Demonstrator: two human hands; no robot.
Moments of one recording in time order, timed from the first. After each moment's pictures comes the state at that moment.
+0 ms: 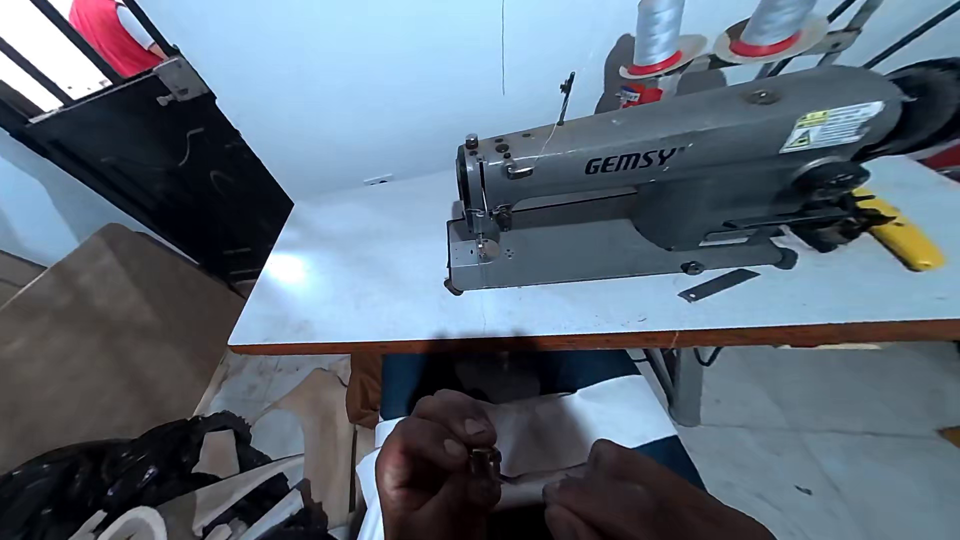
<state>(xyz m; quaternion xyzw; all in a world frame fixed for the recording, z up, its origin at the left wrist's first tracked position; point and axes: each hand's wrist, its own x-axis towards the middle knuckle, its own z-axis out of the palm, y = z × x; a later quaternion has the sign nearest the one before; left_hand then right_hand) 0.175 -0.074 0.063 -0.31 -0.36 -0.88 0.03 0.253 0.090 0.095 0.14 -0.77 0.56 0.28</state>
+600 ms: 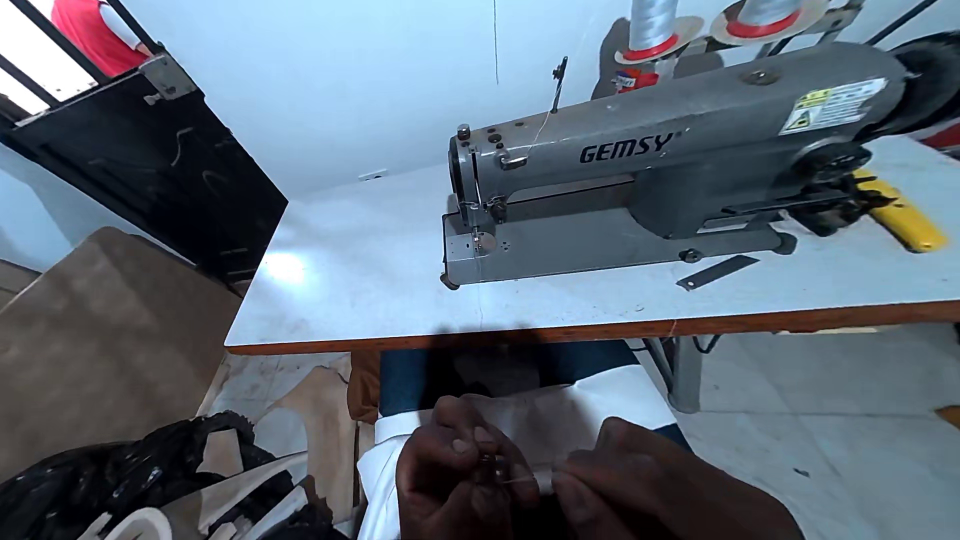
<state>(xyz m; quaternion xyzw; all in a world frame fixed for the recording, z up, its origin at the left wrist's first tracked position) 0.194 -0.060 0.061 -0.27 -0.26 -0.93 -0.04 0.249 0.100 0.094 0.11 -0.78 0.54 0.29</state>
